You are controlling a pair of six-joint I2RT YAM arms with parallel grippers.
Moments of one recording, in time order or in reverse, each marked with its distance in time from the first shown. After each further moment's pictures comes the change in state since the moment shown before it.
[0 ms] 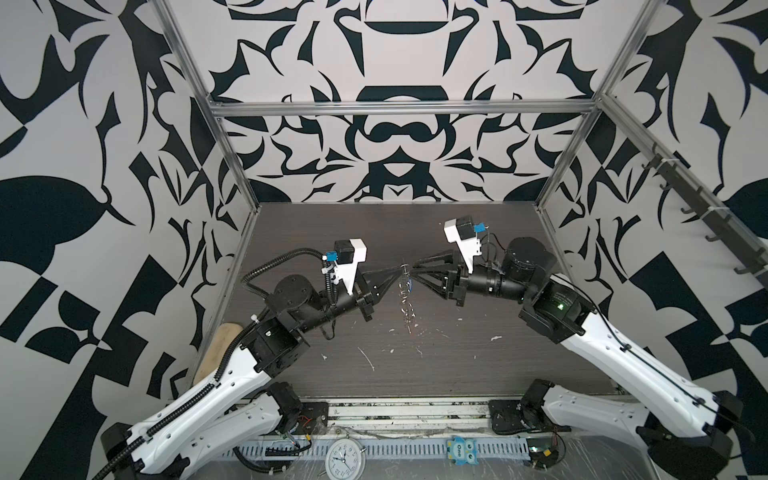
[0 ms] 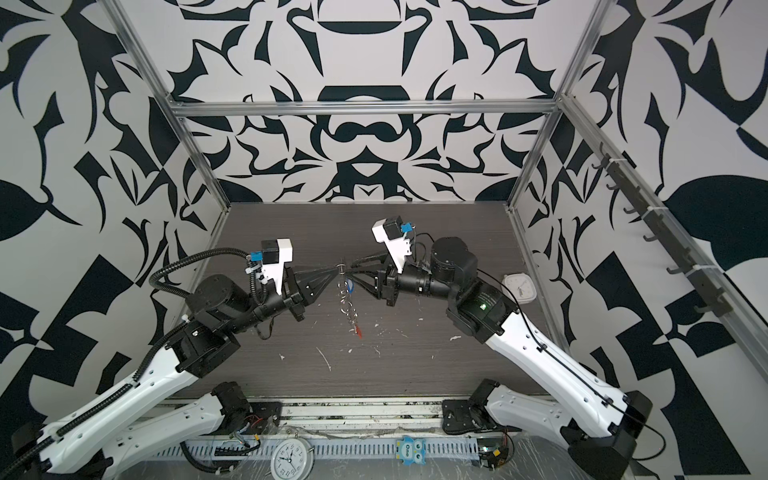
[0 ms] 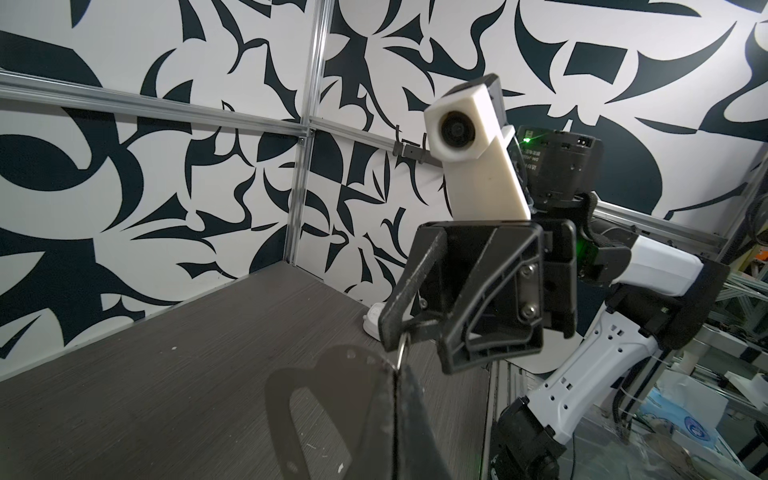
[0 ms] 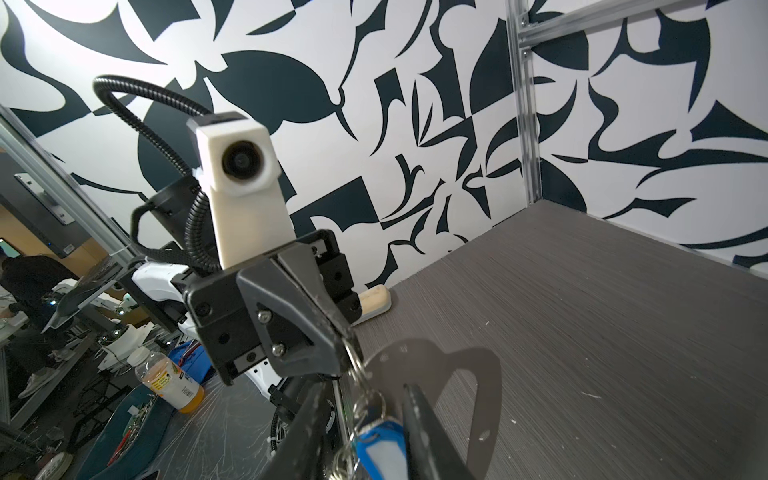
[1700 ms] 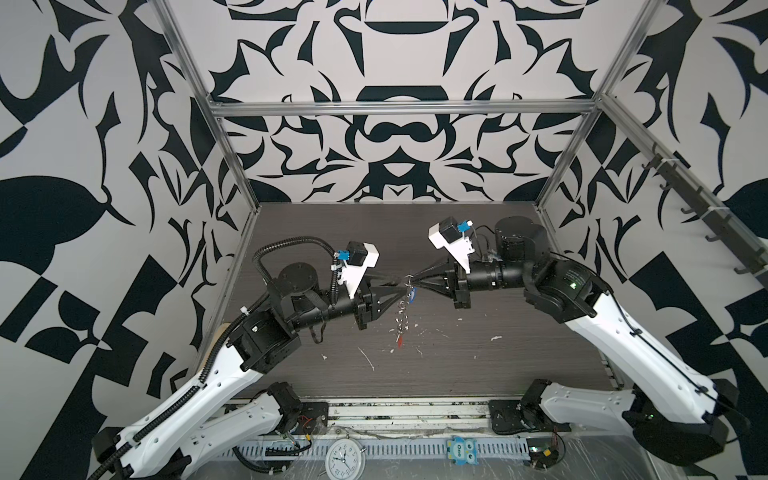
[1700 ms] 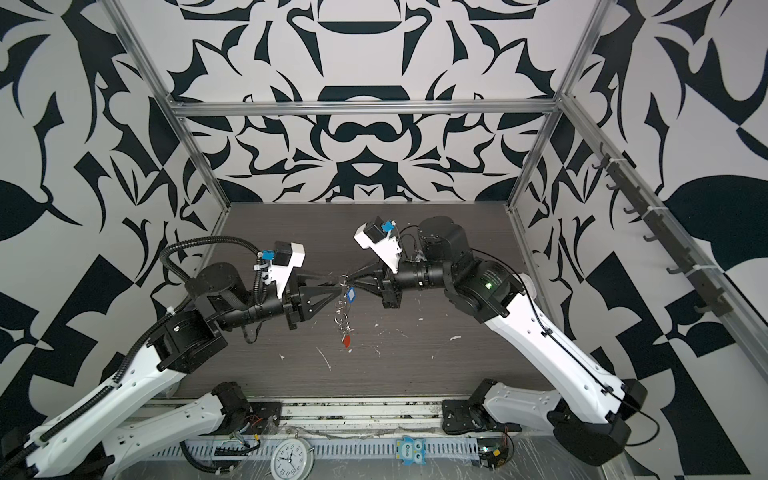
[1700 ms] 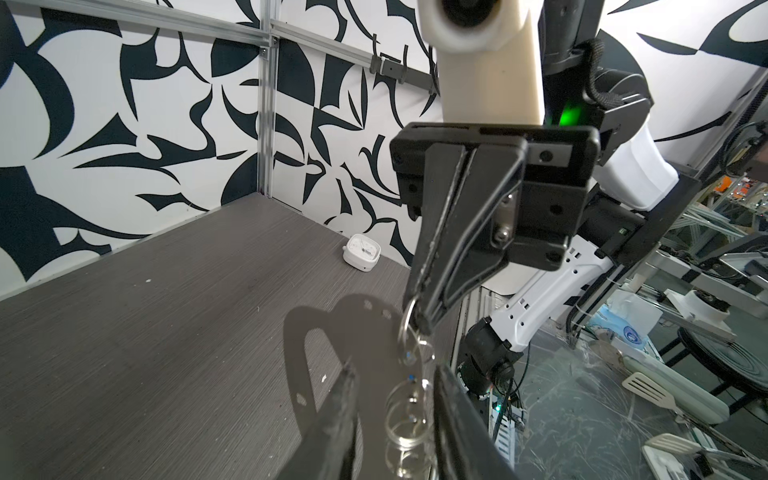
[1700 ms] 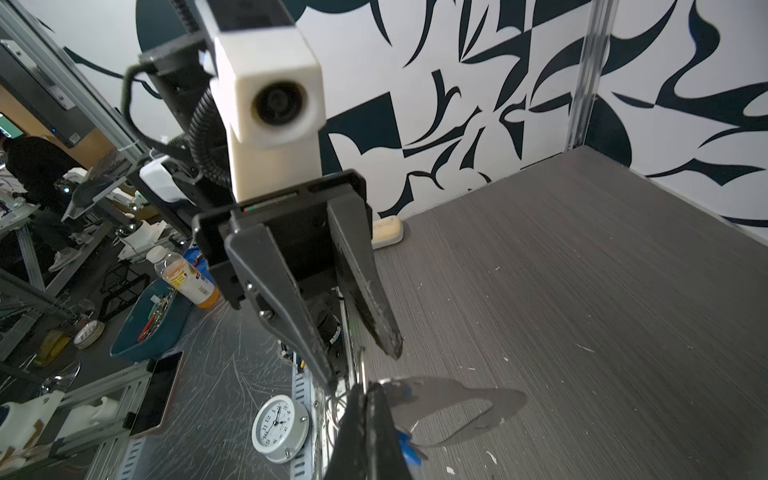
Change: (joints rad) left arm 0.011 0.023 0.166 -0.376 0.123 0.063; right arm 0.000 0.122 0.296 -0.499 -0.116 -0.285
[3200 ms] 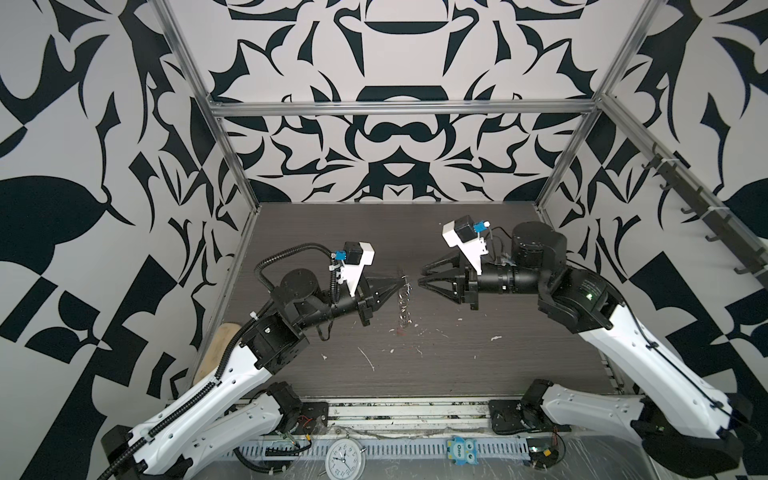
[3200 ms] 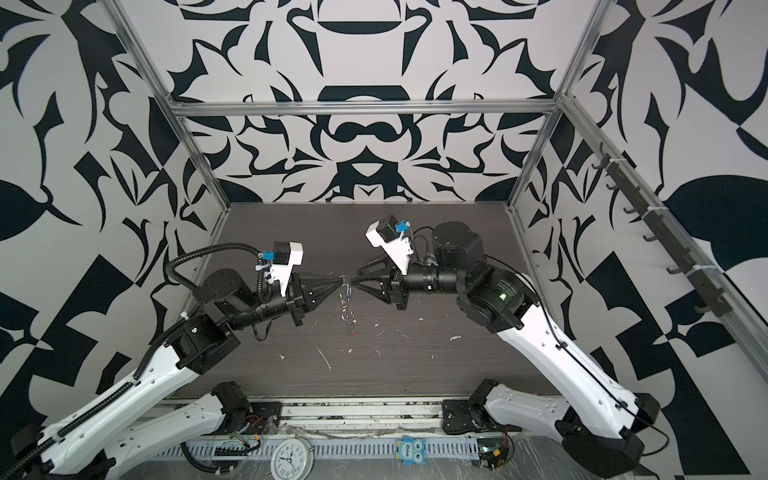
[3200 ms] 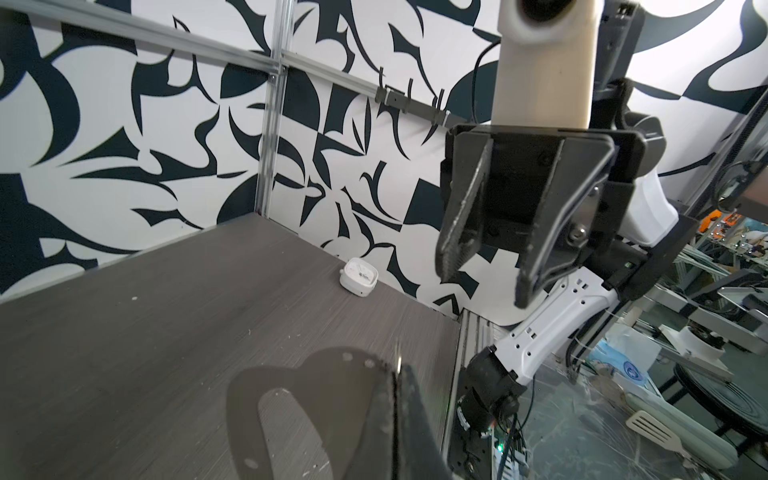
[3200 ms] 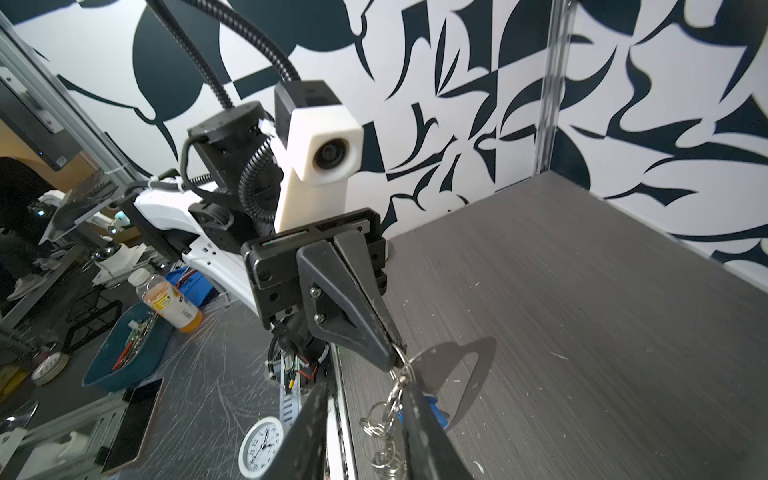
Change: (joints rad) left arm 0.034 -0.008 -0.145 0.275 0.014 -0.085; right arm 0.000 -0.091 -0.056 0.097 0.076 0.060
